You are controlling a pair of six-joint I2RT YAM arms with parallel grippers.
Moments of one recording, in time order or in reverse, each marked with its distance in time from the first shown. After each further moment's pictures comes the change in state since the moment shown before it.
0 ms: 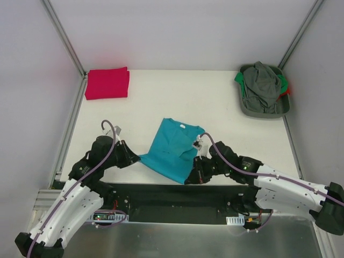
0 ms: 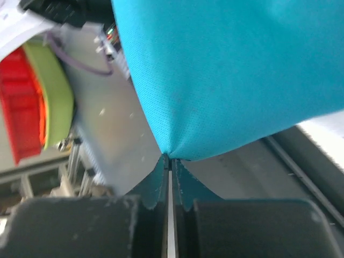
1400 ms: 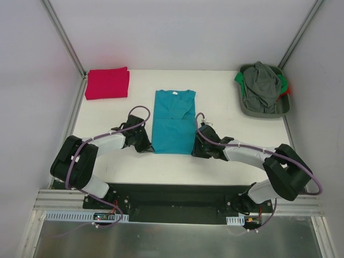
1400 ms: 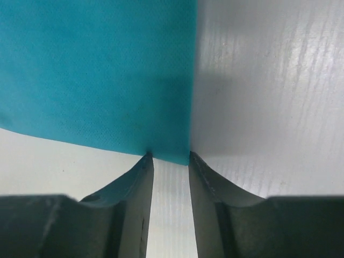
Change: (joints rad) left arm 0.000 0.980 0.179 0.404 0.015 -0.048; right arm -0.242 0.568 0.147 0.080 0.500 0.003
